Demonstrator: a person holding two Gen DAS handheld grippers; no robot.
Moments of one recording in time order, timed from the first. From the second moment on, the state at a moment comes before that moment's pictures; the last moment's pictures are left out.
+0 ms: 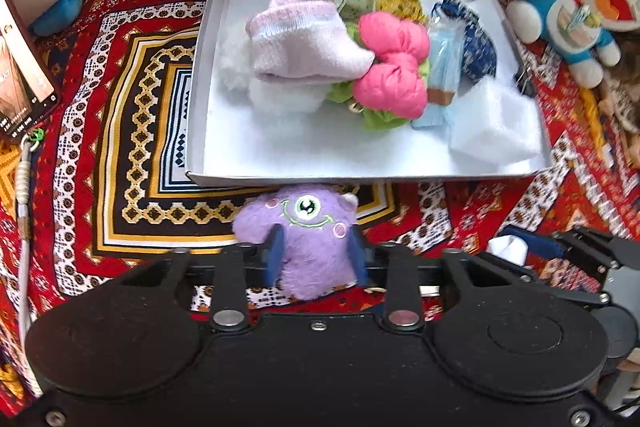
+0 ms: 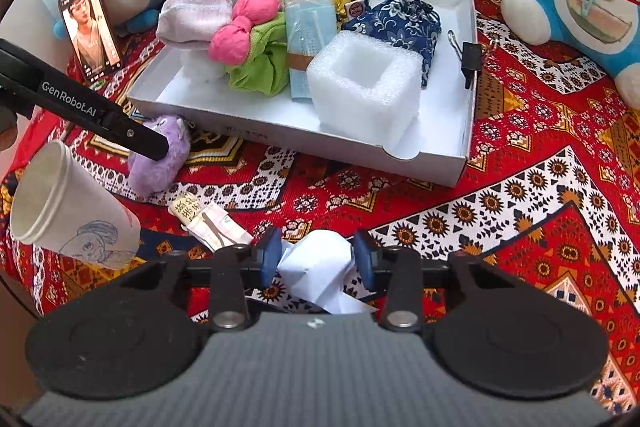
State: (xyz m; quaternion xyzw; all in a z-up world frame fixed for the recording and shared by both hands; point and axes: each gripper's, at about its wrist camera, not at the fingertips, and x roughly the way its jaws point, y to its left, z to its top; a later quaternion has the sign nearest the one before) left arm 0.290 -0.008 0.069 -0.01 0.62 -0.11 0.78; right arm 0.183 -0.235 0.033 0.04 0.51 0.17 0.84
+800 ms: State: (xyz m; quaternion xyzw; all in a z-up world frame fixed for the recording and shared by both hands) left arm 0.300 -0.019 0.046 0.05 0.63 -0.07 0.77; right arm 0.181 -0.242 0.032 0.05 0.50 0.16 0.85
